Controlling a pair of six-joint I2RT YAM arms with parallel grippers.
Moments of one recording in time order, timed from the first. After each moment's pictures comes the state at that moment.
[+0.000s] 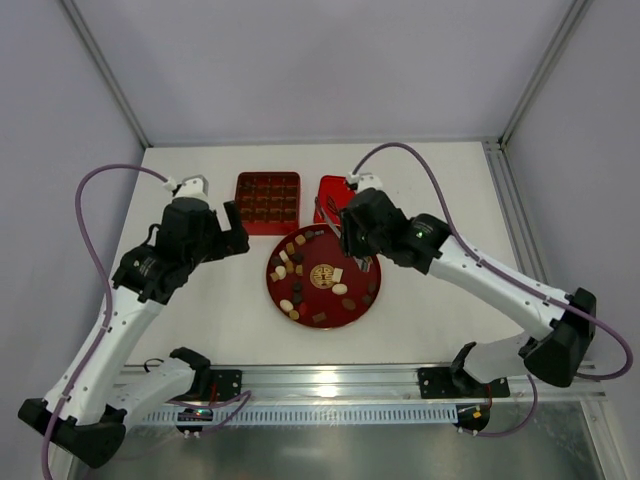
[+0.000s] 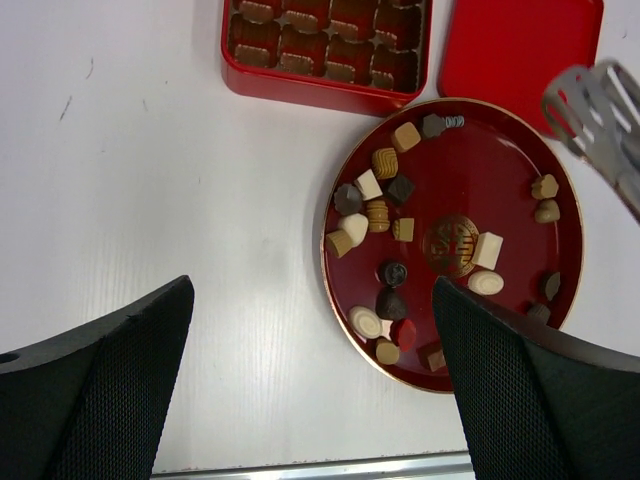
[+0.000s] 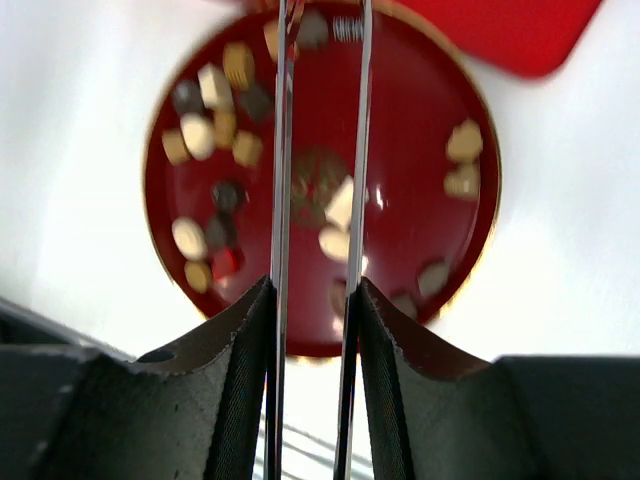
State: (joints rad) left arm -0.44 0.93 1.15 -0.87 -0.25 -0.50; right arm 0.85 1.39 1.34 -0.69 0.26 0.50
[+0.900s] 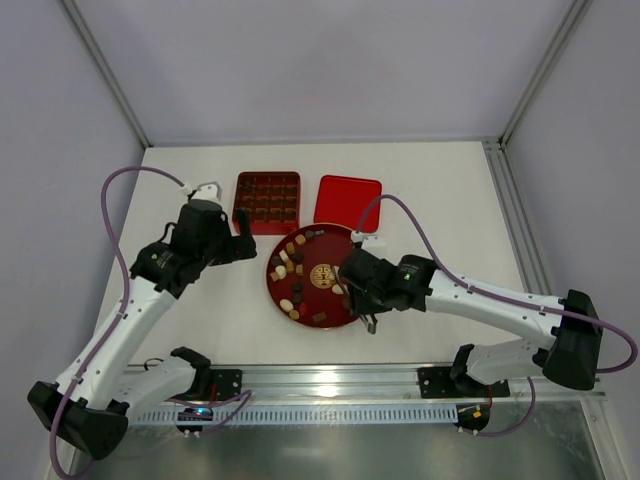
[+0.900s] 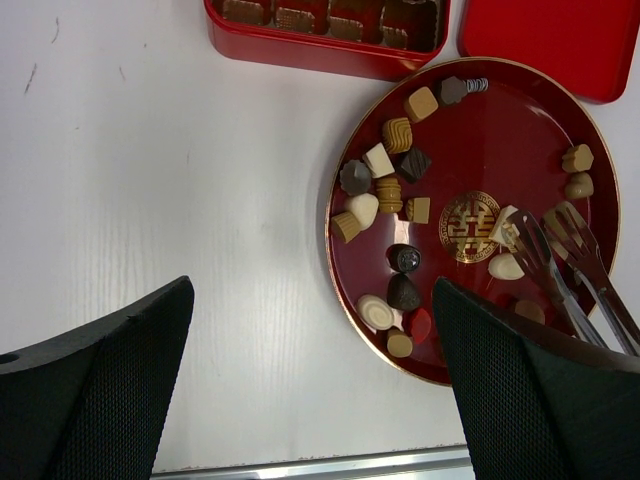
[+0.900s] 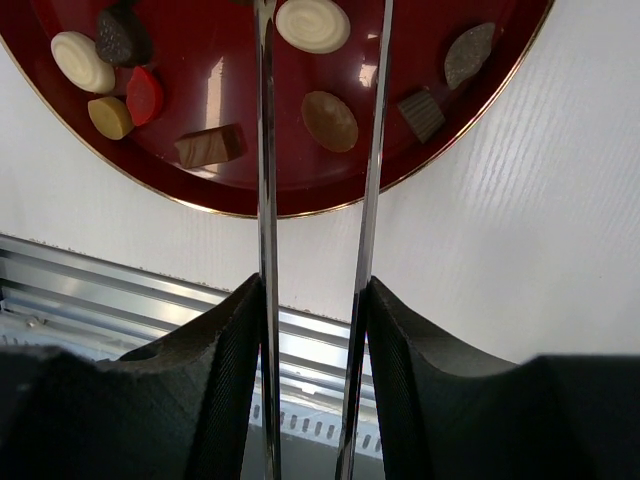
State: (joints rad) left arm -0.44 0.99 1.06 -0.82 -0.21 -0.49; right arm 1.07 1.27 1.03 -0.89 0.27 0.87
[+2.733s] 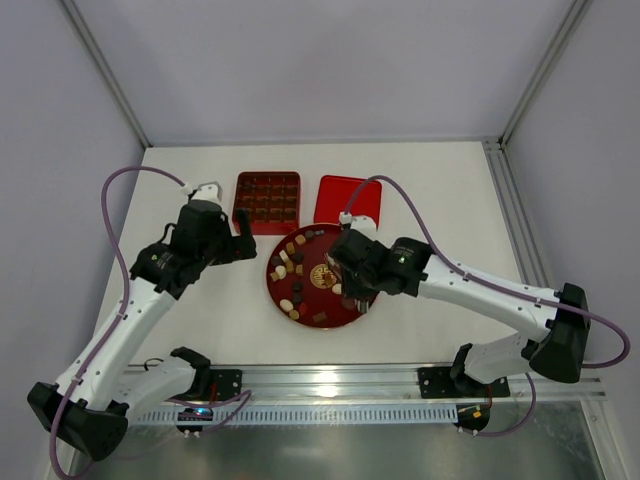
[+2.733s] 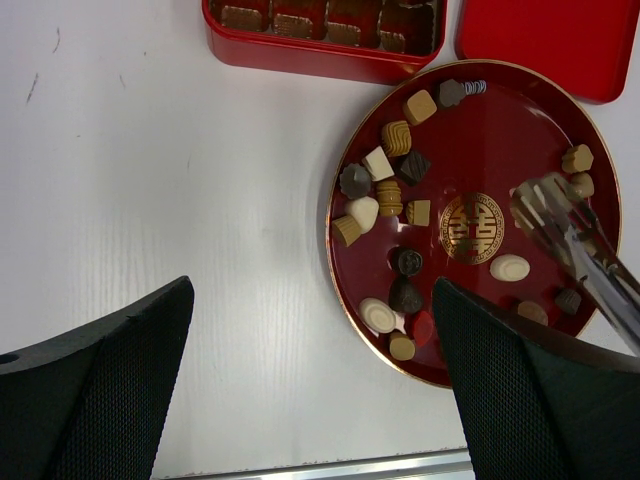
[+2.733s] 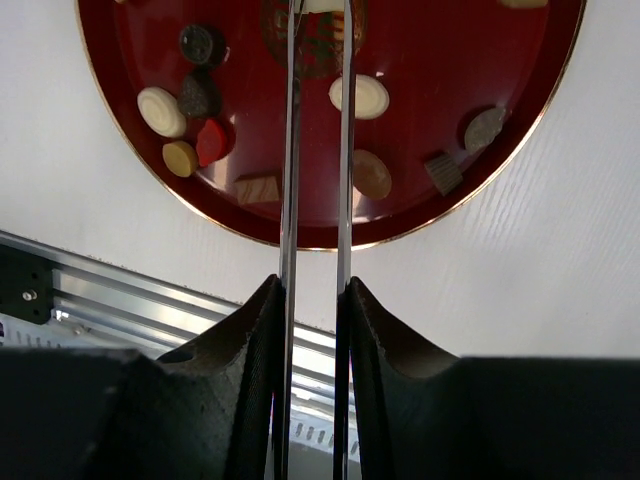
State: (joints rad) left arm -0.44 0.98 1.05 -0.80 -0.21 -0.47; right arm 1.05 1.36 1.21 -0.93 0.29 0.80
